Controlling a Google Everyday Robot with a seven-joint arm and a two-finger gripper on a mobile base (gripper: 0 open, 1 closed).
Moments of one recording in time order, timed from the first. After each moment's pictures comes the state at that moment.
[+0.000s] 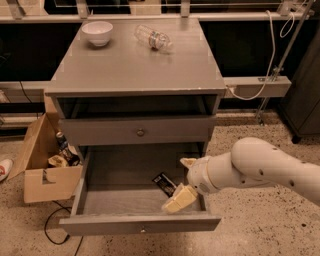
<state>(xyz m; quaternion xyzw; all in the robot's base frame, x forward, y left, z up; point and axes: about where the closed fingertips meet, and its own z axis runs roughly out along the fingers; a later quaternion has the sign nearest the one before) 0.465 -0.045 0.655 -0.50 0.77 0.25 0.30</state>
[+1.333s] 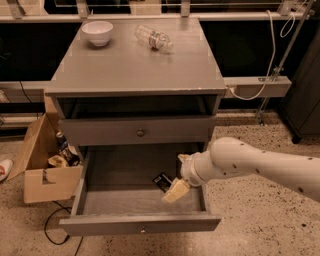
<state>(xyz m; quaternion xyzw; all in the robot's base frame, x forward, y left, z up) 0.529 -0.050 0.585 -0.53 0.78 0.18 0.29</state>
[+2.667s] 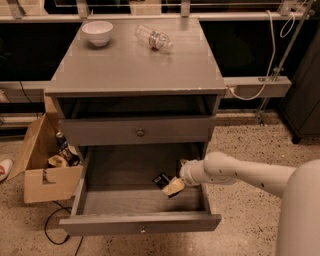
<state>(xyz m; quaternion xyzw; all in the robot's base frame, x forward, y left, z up) 0.624 -0.060 0.439 -0.45 0.81 0.19 0.32</state>
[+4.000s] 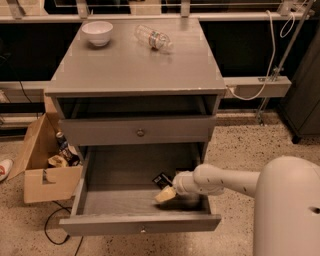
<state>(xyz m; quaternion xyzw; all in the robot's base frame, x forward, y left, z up) 0.626 -0.037 0.357 -0.39 0.84 0.21 0.30</state>
